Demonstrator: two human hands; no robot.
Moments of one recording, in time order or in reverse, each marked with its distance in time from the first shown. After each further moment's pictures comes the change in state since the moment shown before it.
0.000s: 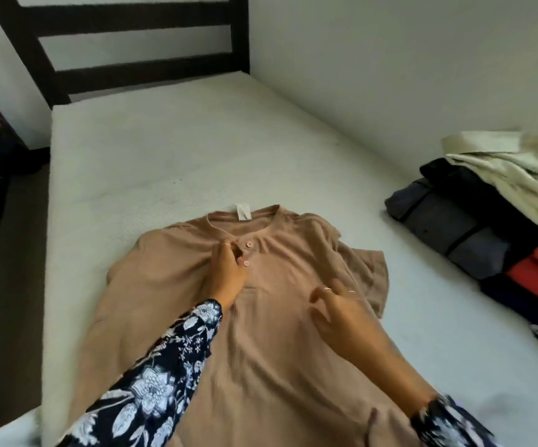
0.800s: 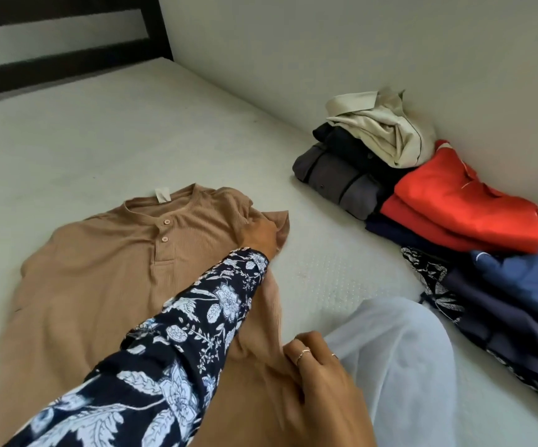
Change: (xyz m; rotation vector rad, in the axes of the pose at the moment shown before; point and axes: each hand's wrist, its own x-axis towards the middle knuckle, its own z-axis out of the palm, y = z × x) left_hand -0.081 0.144 0.140 0.929 -0.271 0.490; right_hand -0.216 -0.006 -0.053 0.196 0.227 0.165
